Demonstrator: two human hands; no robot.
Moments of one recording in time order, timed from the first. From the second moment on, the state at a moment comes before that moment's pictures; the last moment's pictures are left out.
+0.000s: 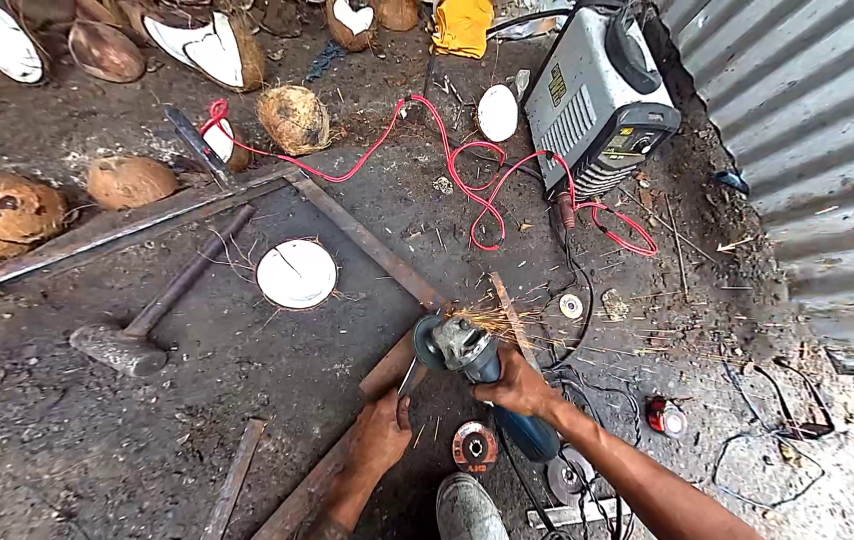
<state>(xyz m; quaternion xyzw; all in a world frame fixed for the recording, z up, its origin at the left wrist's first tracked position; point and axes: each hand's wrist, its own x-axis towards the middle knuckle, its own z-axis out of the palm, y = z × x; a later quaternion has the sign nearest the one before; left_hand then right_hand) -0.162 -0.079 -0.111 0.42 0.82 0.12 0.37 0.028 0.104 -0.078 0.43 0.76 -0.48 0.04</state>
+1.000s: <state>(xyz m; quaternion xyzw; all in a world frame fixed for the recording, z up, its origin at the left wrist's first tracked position) -0.150 -0.060 -0.044 0.09 0.56 0.50 0.65 0.116 0.049 -0.072 0.56 0.46 -0.63 -0.29</state>
